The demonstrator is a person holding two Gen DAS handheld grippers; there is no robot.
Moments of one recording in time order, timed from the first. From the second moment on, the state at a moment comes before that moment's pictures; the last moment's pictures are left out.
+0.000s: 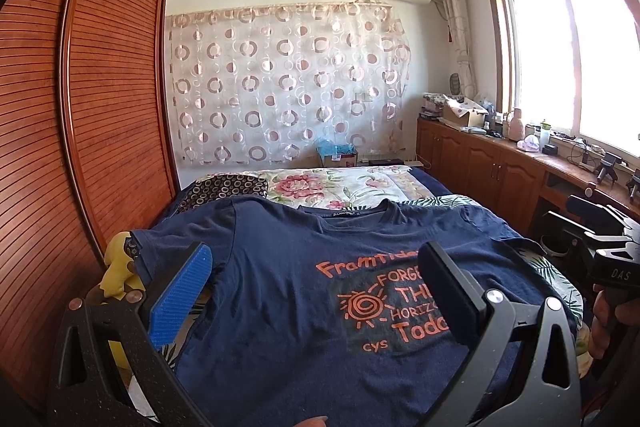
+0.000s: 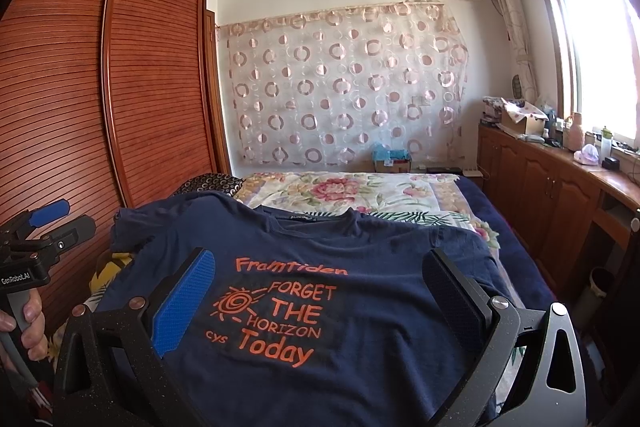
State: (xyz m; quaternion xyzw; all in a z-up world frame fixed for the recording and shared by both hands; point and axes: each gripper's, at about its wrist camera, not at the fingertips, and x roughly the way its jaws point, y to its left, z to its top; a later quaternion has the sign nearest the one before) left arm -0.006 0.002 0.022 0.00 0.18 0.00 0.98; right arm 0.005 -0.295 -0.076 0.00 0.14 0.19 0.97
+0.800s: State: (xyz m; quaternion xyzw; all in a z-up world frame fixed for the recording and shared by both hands) left arm -0.004 0.004 0.021 0.00 0.19 0.00 0.98; right arm 0.010 -0.290 -0.081 0.00 0.14 0.21 0.97
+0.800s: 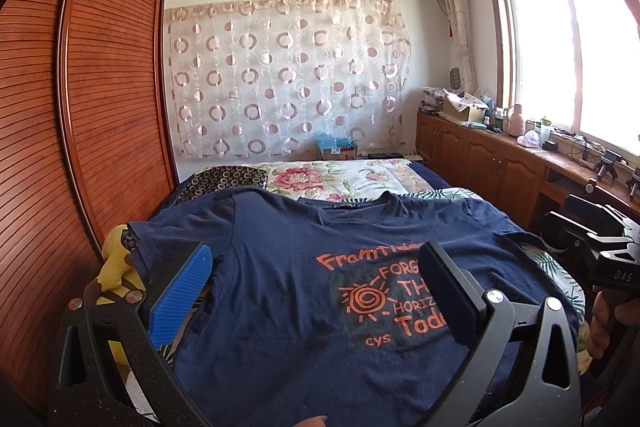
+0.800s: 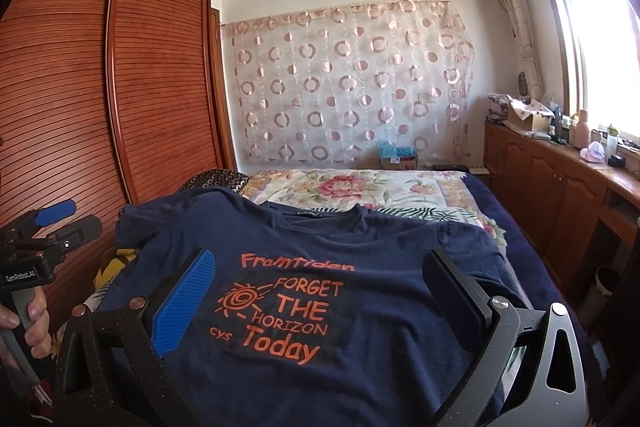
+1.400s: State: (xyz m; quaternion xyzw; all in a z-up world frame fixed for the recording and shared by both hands) left arm 0.043 0.096 -0.027 -0.01 0.25 0.05 0.97; right arm 0.065 -0.264 -0.112 -0.03 0.19 0.26 0.95
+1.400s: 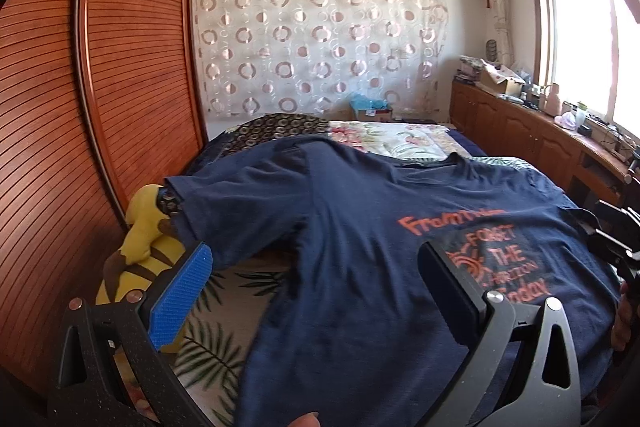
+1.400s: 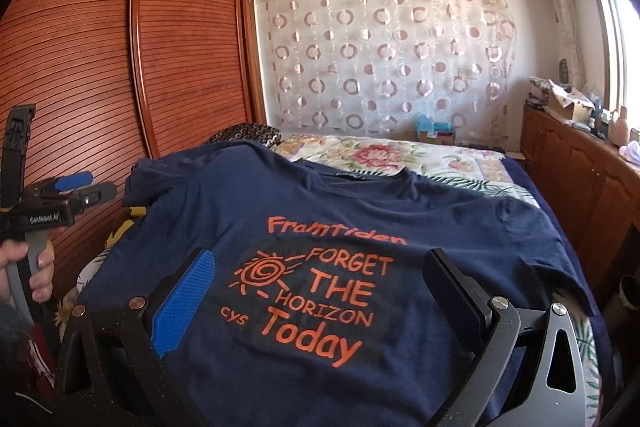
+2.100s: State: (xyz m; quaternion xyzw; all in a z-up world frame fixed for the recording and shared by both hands) left arm 0.130 0.213 -0.035 -0.06 0.32 0.07 0.94; right arm 0.119 -0.232 -0.122 -0.07 0.24 0.31 0.92
